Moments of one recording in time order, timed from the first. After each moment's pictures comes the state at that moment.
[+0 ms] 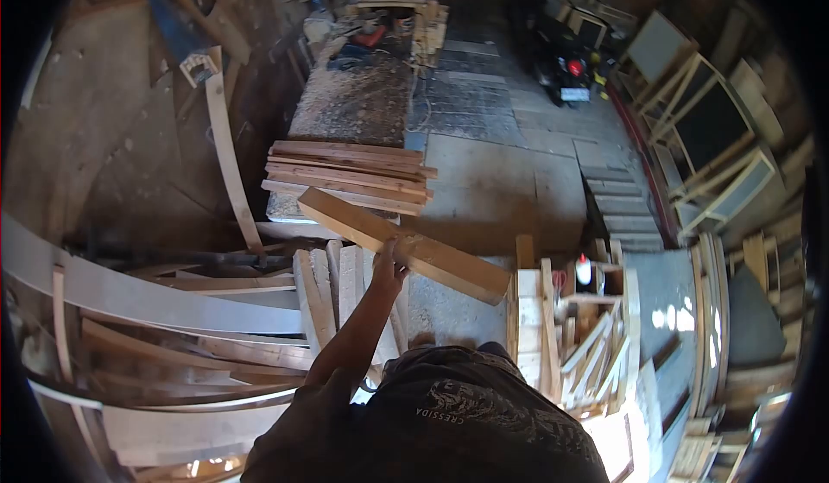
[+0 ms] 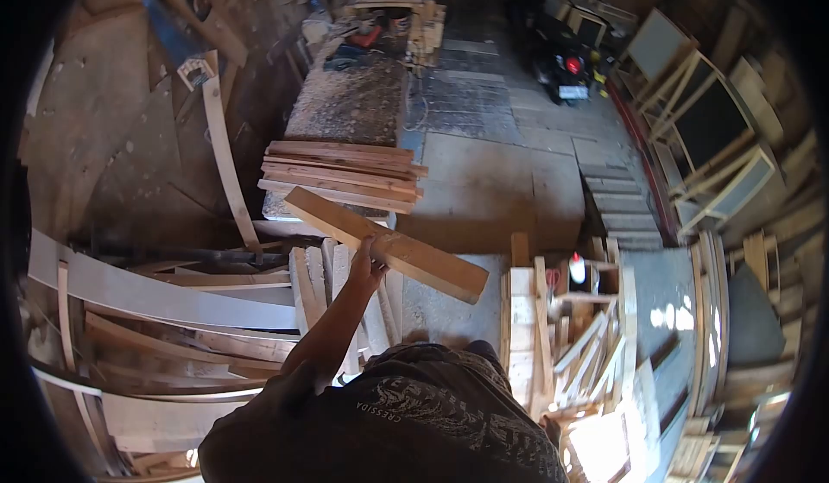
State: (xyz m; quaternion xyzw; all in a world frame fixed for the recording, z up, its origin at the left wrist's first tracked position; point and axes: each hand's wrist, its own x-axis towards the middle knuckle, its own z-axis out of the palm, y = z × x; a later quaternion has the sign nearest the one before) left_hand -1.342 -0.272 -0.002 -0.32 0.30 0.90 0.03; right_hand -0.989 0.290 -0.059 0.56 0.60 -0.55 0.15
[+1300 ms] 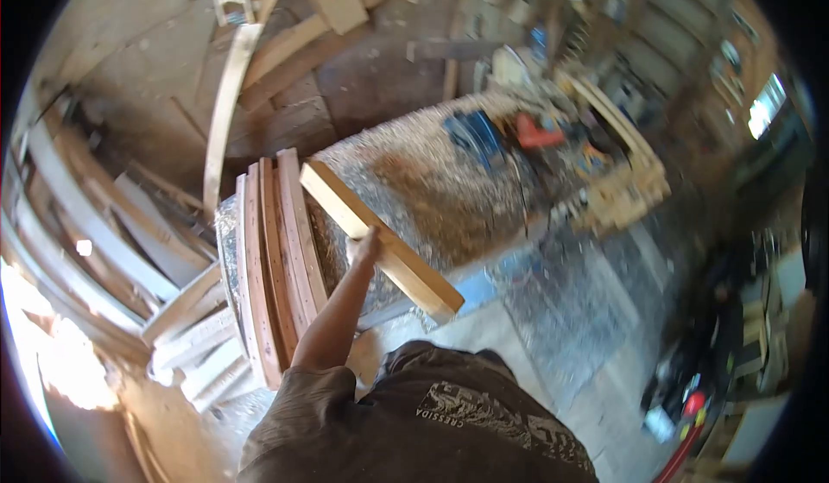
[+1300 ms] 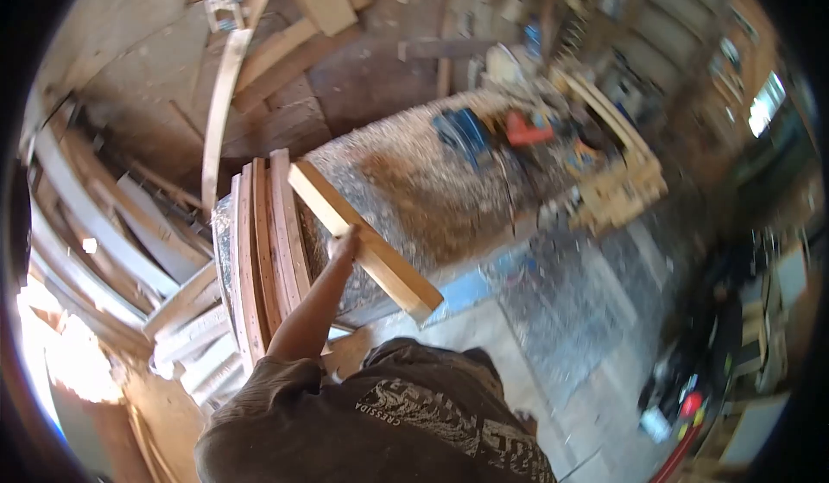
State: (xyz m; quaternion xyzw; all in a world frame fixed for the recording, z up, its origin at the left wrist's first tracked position) left_hand -2.076 -0.440 -0.273 -0.71 0.35 0.48 -0.38; right_hand -2.415 0.196 -0.609 -0.18 0.46 -0.71 0.50
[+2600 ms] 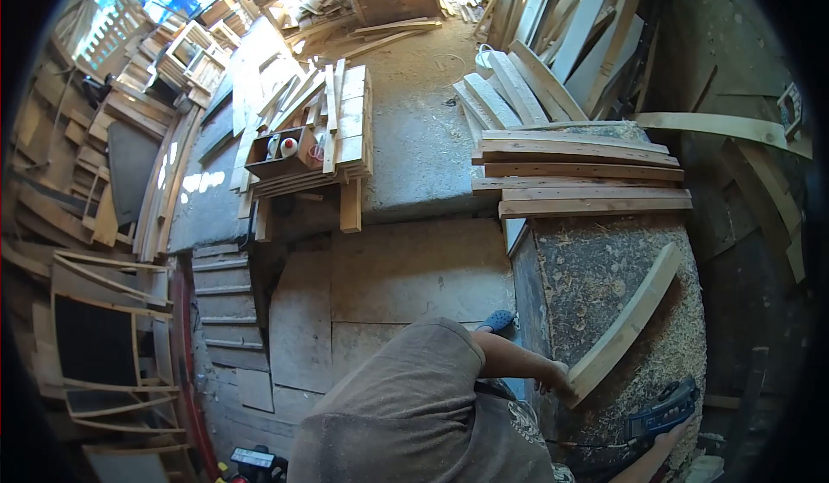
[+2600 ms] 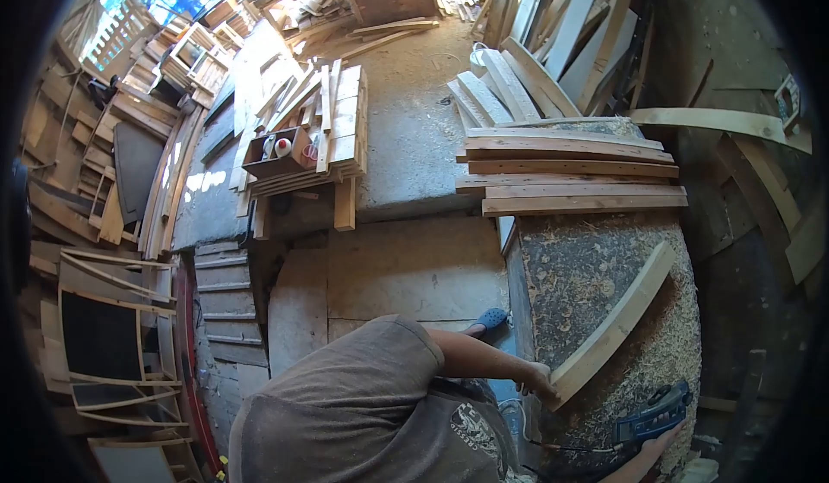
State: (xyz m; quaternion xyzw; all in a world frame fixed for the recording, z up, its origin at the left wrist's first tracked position) left_hand -2.342 -0.355 -0.341 -0.62 0.24 0.71 -0.25; right_hand -2.595 -0.707 -0.275 -0.34 0.52 -0.34 0.70
